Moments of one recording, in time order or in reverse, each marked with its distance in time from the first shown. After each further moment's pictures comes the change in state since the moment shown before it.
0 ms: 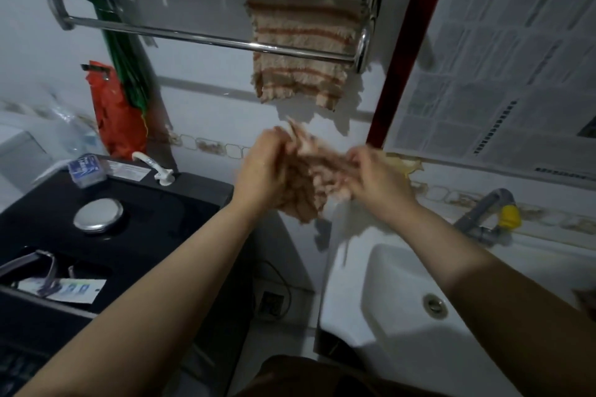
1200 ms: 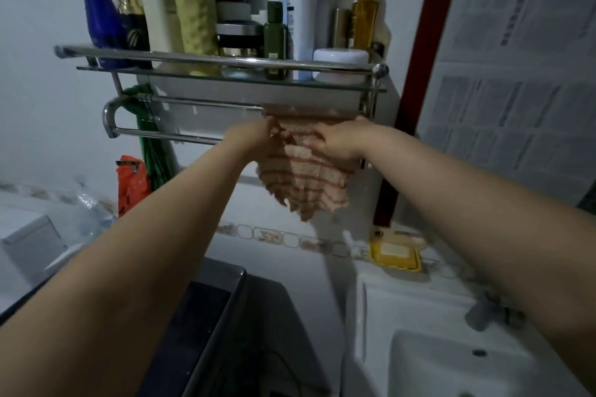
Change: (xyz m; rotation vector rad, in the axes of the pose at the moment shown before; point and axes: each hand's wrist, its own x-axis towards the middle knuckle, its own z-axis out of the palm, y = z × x) left_hand 0.209 0.013 -0.100 0.632 -0.325 -0.110; right_hand 0.180 -0.089 -0.118 -0.468 -0.241 -0.100
